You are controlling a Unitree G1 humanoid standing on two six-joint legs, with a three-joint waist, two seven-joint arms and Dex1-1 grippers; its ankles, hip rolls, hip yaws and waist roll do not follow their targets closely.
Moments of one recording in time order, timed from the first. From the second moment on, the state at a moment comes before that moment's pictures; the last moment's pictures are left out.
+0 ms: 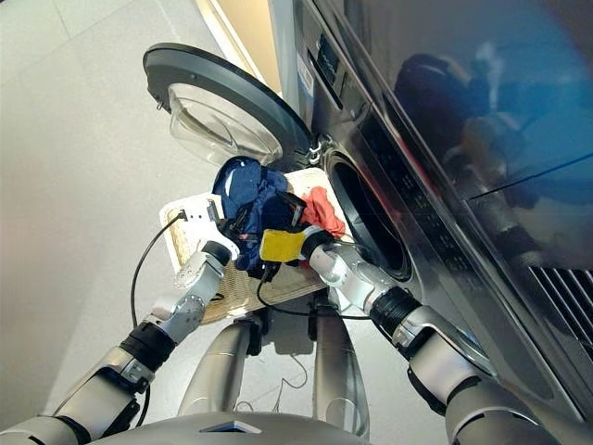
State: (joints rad) left arm -0.36 0.24 -0.53 0.27 -0.91 -0.20 -0.01; right arm -0.62 -0.44 0.78 0.47 -0.47 -0.22 -0.12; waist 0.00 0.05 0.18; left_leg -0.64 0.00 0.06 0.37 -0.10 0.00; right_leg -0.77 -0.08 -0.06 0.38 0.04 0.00
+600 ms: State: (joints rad) left arm -0.34 0.26 -0.54 0.24 -0.97 -0.18 -0.04; right arm -0.59 -0.40 0.72 0.50 -0.41 -0.18 -0.14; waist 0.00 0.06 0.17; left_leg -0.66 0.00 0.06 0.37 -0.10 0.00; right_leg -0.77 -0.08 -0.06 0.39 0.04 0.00
